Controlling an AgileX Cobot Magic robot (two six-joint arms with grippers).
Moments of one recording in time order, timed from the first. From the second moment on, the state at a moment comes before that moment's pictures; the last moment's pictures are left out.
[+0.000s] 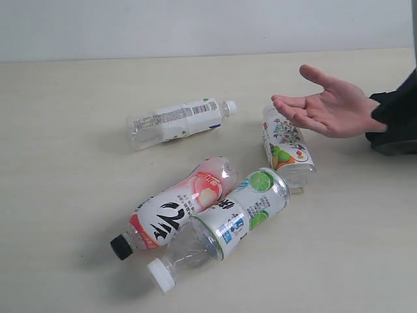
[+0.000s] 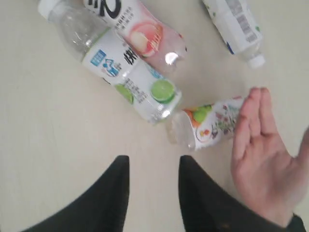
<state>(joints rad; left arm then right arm) 0.14 0.01 0.00 0.20 0.16 -0.13 0.50 0.97 -0.97 0.18 1.12 -0.95</state>
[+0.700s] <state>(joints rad) 0.14 0.01 0.00 0.20 0.16 -0.13 0.60 1.43 -0.97 0.28 0.87 -1.12</state>
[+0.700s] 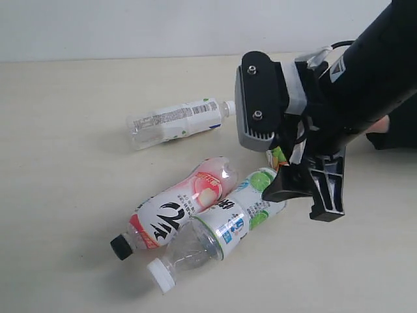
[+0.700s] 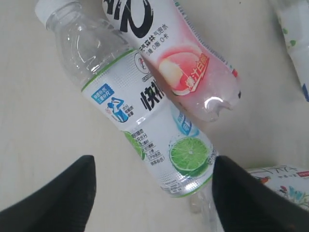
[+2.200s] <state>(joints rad) 0.14 0.01 0.00 0.20 0.16 -0.13 0.91 1.75 -0.97 -0.08 0.67 -1.18</state>
